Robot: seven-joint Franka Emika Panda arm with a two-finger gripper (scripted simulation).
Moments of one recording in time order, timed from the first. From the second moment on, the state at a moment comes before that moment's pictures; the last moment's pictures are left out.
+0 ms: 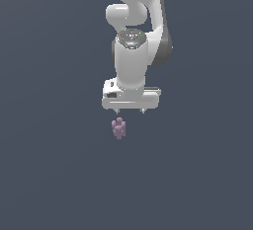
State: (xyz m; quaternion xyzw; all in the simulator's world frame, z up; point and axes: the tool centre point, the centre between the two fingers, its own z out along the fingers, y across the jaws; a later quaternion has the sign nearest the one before) arm 0.009 0.014 0.186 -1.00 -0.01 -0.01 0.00
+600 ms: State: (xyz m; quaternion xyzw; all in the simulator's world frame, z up) arm 0.014 0.026 0.200 -1.00 -0.03 -0.02 0.01
